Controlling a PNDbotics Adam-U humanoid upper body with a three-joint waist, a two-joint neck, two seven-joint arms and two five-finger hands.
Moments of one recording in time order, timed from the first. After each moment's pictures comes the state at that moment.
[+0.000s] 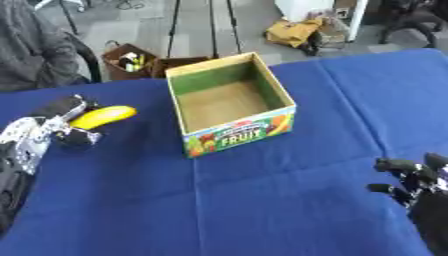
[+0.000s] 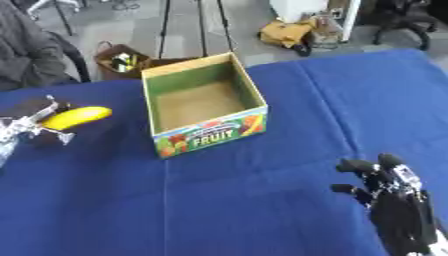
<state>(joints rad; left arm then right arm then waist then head) -0.90 0.55 0.05 -0.68 -0.97 -0.29 -0.22 -0.13 -0.25 0.07 -1.81 -0.34 0.01 0.12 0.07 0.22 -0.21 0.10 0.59</state>
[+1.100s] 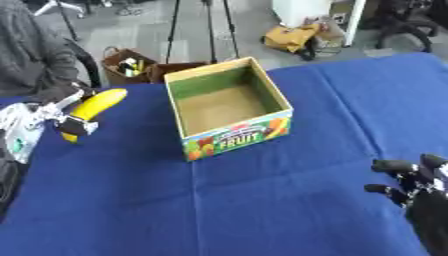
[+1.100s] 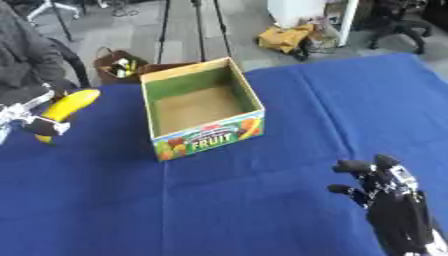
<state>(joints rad) -0.93 0.57 0.05 -0.73 -0.95 -0.31 -0.30 -0.12 -0.25 0.07 -1.81 -0.34 0.01 0.12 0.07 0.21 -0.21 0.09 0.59</state>
